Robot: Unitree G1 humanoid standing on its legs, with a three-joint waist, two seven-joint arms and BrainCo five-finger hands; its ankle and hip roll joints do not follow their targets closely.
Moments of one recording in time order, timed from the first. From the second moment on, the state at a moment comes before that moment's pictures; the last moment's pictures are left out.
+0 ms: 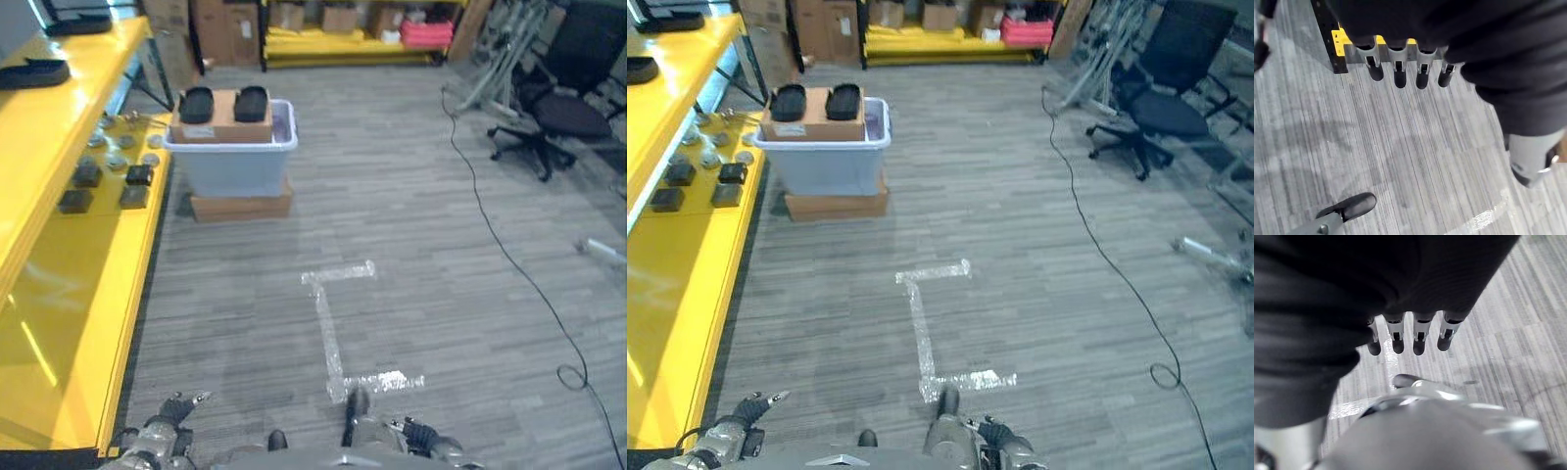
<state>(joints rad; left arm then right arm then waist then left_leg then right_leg) -0.12 0.27 -0.20 1.32 -0.10 -0.07 0.09 -0.09 -0.22 0.14 1.33 0.27 -0.04 0.00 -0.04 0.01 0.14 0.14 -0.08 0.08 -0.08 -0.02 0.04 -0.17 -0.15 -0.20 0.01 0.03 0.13</state>
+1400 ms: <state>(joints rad) -0.09 0.21 -0.24 1.29 -0.01 -0.08 0.17 -0.05 -0.24 0.14 1.35 0.23 -0.04 -0.03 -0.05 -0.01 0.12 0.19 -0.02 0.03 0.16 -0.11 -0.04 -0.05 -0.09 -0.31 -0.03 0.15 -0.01</state>
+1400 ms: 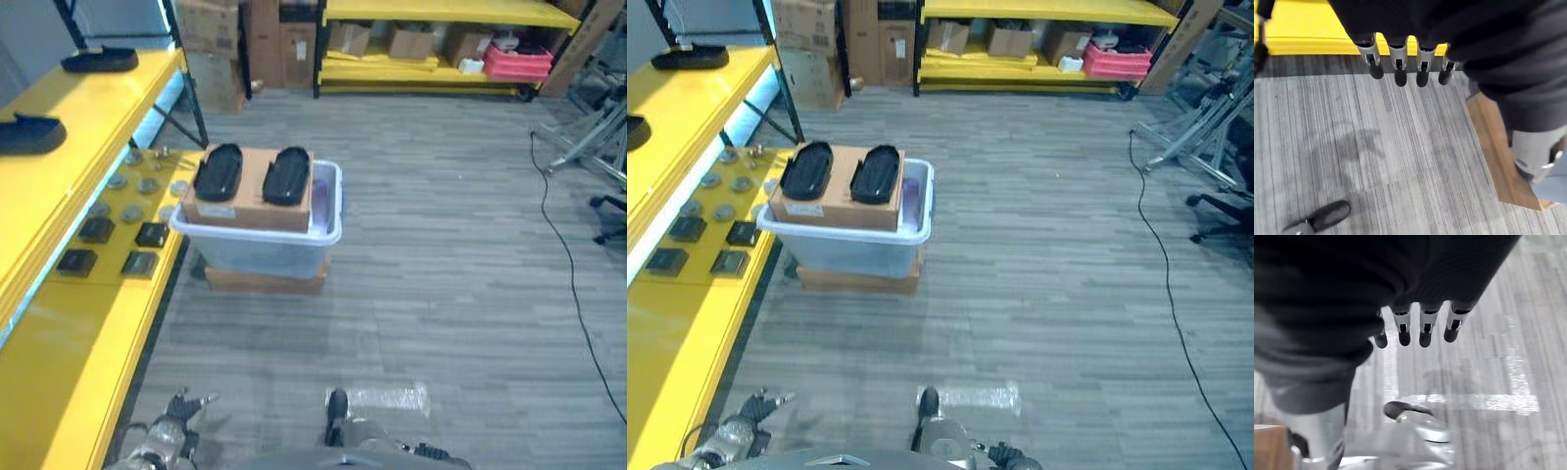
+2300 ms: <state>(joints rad) -0.06 0.30 -0.12 1.24 -0.10 -0.11 0.19 -0.01 -0.30 0.08 0.73 0.23 -0.13 -0.16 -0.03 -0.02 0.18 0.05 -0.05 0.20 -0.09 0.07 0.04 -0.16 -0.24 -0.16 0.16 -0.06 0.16</state>
